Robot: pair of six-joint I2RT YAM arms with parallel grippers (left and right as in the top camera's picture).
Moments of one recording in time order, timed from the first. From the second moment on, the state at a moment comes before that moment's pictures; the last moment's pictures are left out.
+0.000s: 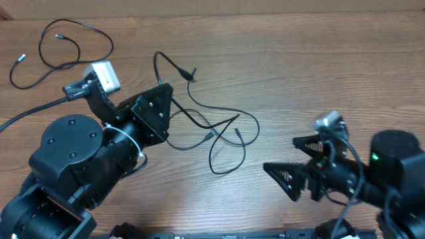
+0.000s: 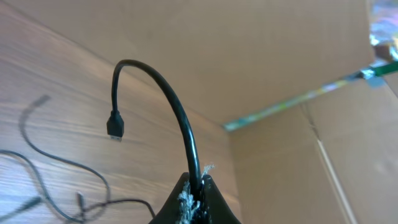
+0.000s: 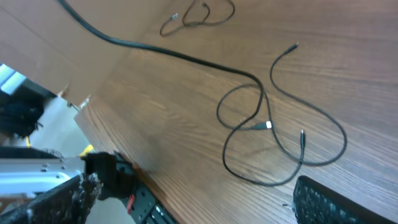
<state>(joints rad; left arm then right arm) -0.56 0.98 1.59 -0.87 -0.04 -0.99 0.33 0.78 1.21 -1.05 -0.59 0.15</state>
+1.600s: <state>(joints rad) -0.56 0.98 1.59 -0.85 -0.03 -1.34 0.40 1.12 0.97 -0.30 -0.72 0.28</state>
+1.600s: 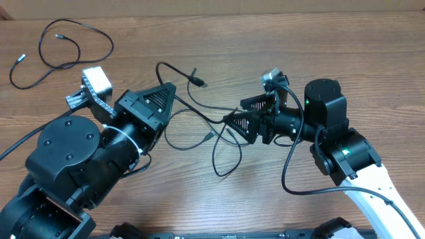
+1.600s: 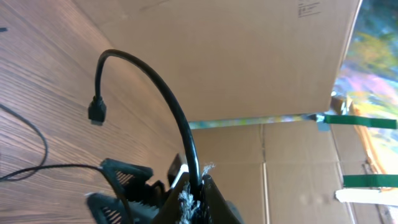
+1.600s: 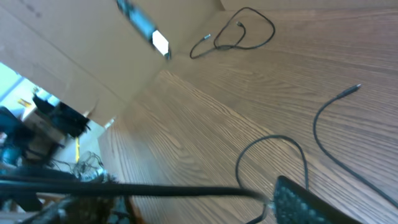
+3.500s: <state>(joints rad) -0.56 1.17 1.62 -1.19 -0.28 -1.10 0.53 1.20 0.97 0.04 -0.95 0.98</state>
